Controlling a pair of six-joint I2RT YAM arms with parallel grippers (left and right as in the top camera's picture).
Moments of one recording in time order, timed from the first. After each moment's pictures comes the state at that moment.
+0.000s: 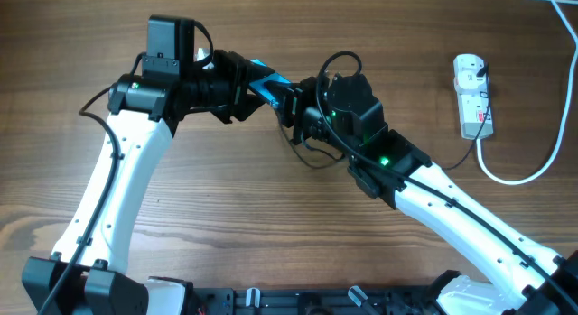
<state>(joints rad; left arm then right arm) -0.18 1.53 1.40 -0.75 0.70 -1.37 0.68 1.42 1.06 0.09 -0.17 1.99</state>
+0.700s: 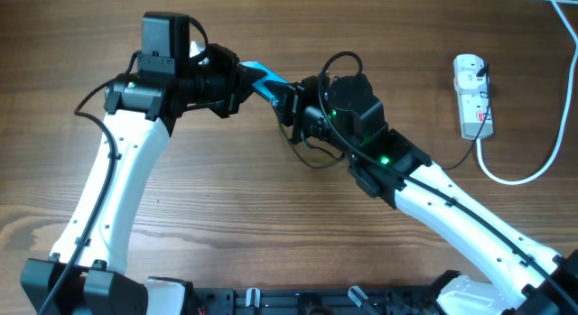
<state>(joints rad) -0.17 1.53 1.40 -0.71 0.66 -1.37 0.68 1.43 1.05 0.09 -0.18 2.06</state>
